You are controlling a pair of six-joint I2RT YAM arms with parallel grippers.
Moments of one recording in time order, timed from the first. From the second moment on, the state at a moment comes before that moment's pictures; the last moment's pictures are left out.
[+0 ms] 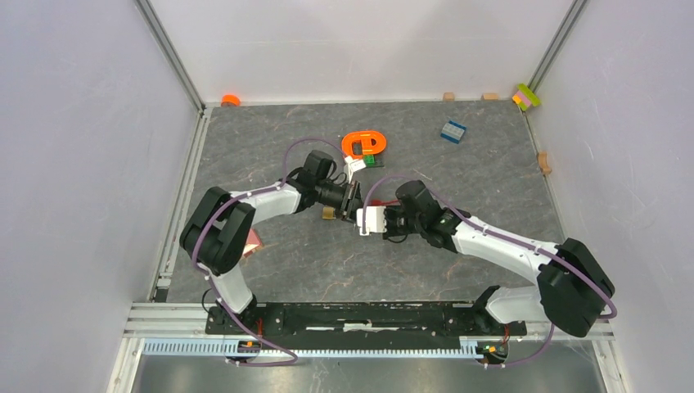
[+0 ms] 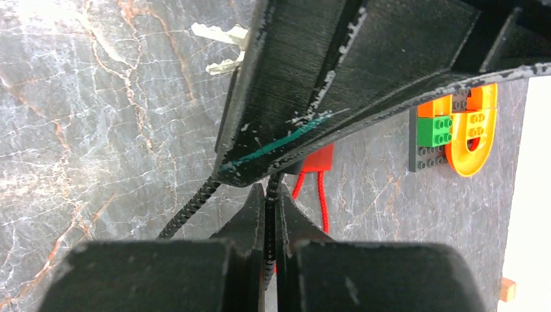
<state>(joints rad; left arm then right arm) -0.55 1.76 0.99 0.02 1.05 -0.48 0.77 1.30 0.73 -0.14 -0.25 -0.89</state>
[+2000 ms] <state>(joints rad) -0.35 1.73 0.76 0.96 1.05 -1.11 0.57 1.42 0.78 -0.03 -0.29 -0.59</state>
